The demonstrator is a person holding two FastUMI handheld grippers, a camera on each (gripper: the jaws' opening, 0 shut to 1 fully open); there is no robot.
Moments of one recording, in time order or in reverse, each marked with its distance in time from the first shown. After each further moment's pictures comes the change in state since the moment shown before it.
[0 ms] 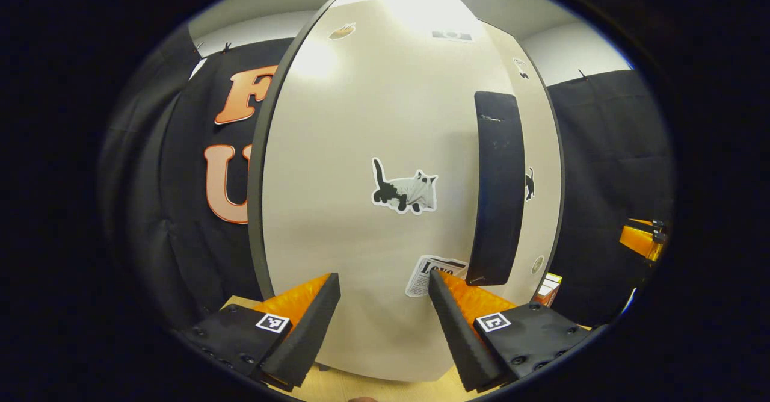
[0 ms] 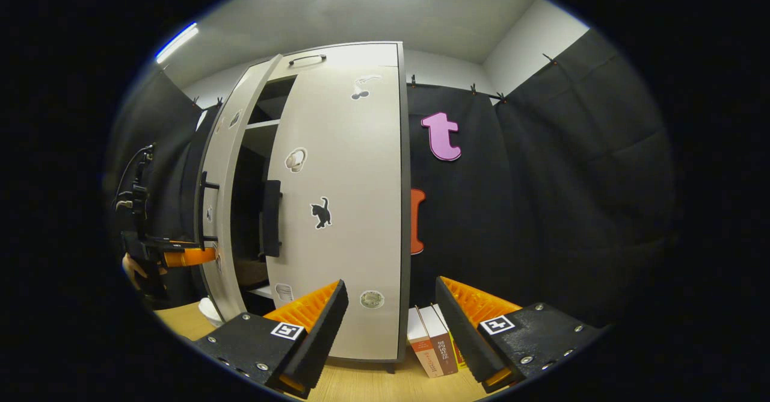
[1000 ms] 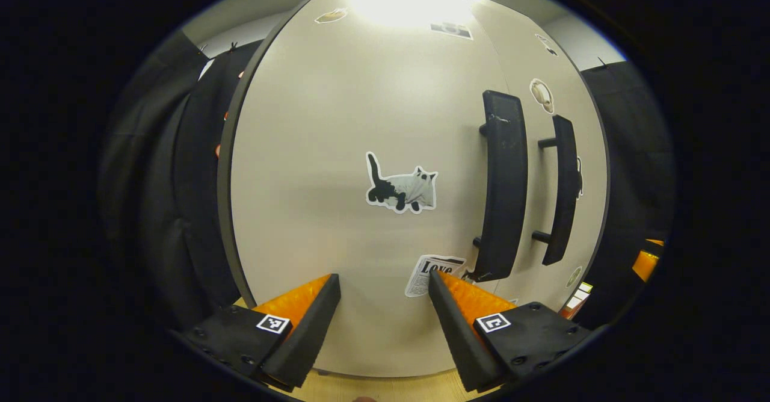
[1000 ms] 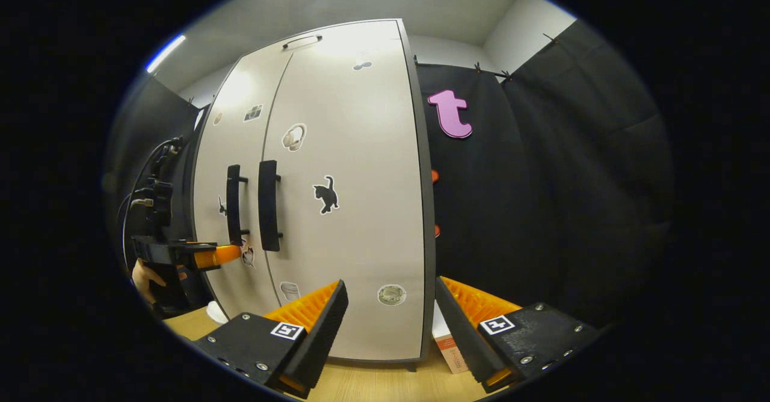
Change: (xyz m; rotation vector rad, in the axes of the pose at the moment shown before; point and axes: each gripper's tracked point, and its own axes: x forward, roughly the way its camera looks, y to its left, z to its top) left arm 0.009 -0.006 -0.012 0.001 0.103 0.127; right arm 0.040 0.025 -0.024 0.066 0.087 0.037
